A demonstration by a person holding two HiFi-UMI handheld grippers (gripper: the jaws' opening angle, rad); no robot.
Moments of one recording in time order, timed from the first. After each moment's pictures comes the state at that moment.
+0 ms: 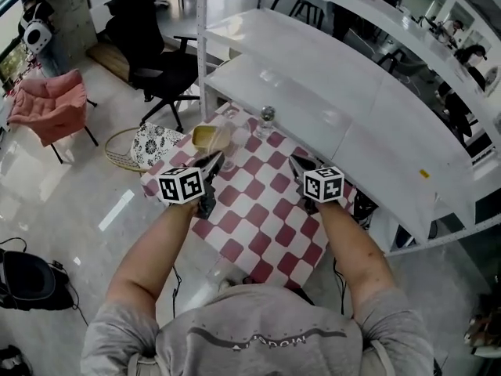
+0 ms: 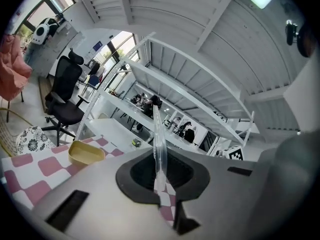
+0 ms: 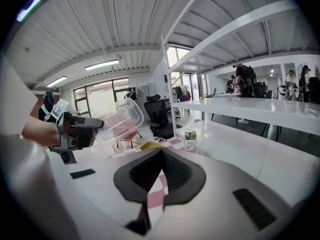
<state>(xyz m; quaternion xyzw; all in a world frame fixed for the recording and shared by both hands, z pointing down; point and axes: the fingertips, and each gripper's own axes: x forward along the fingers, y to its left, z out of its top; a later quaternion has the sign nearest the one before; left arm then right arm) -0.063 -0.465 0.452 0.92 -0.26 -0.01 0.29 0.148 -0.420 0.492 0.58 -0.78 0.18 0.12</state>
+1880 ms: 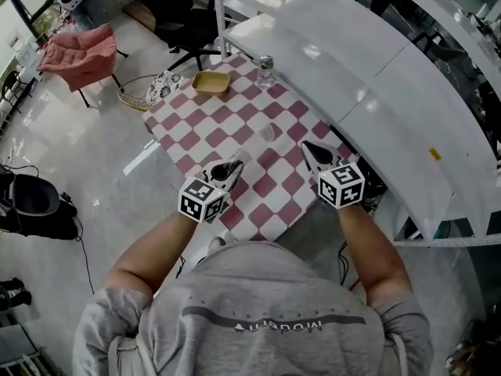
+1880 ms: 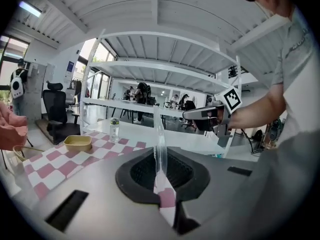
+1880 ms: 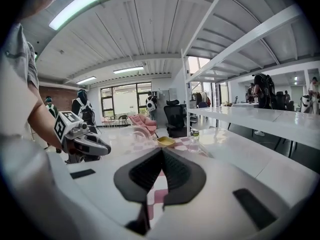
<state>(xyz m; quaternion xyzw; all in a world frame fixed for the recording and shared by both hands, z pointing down) 0.046 -0.236 0.513 0.94 -0.29 0.13 0.12 0.212 -0.258 0.475 0.49 -0.86 0.11 0.13</state>
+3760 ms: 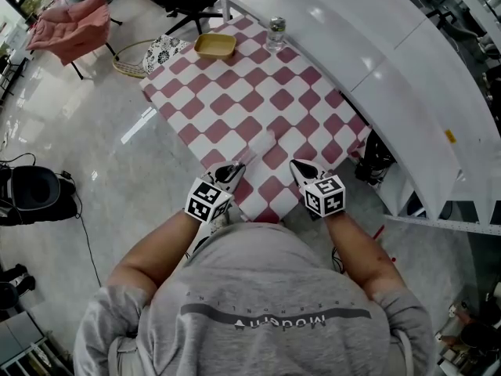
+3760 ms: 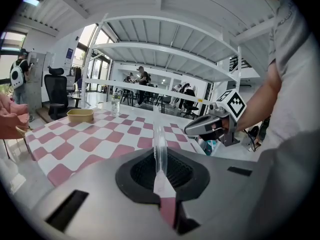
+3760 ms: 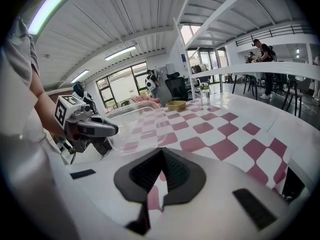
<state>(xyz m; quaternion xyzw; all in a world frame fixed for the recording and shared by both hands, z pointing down) 0.016 -0.179 0.613 0.93 -0.27 0.20 0.16 0.154 -0.176 0.635 0.45 -0.84 0.24 0.20</state>
